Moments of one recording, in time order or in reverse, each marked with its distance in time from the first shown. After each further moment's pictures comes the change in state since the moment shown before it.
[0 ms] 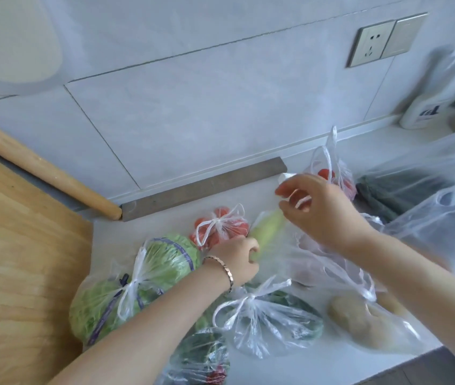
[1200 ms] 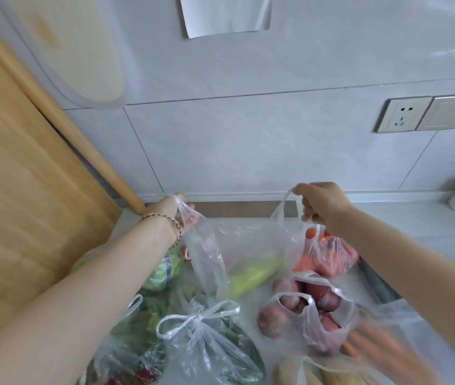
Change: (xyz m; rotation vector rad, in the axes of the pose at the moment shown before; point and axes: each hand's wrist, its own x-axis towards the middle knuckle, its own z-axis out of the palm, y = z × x) left_hand 0.002 0.066 -0.105 -1.757 0.936 -0.779; right_hand 0.110 0.062 -0.083 0.405 -0.237 0.401
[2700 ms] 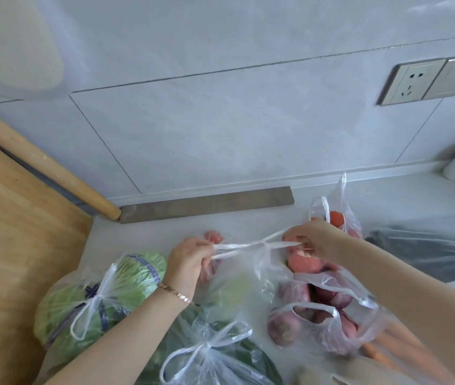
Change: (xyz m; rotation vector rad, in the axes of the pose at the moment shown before) left_hand 0.074 -0.078 -0.018 0.187 -0.464 0.206; right_hand 0.054 0.077 0.033 0.135 -0.207 0.445
